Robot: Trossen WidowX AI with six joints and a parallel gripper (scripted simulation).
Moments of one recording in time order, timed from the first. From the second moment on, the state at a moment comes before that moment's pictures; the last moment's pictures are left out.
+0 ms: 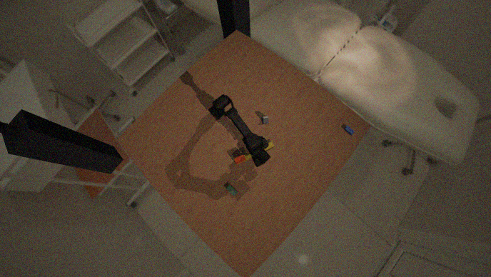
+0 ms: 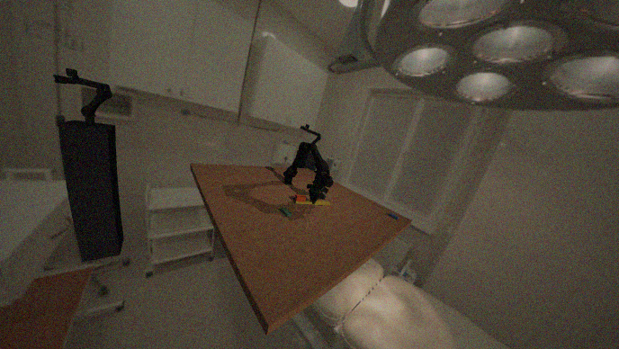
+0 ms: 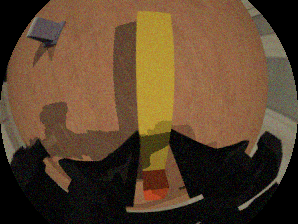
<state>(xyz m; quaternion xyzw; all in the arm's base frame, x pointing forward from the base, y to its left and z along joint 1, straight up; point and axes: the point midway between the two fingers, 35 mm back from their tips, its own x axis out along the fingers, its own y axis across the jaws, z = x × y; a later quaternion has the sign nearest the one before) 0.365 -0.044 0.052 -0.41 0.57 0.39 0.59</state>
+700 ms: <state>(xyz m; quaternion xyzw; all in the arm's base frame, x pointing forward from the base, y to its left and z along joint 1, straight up) 0.367 -0.044 0.085 -0.41 0.58 0.39 0.59</state>
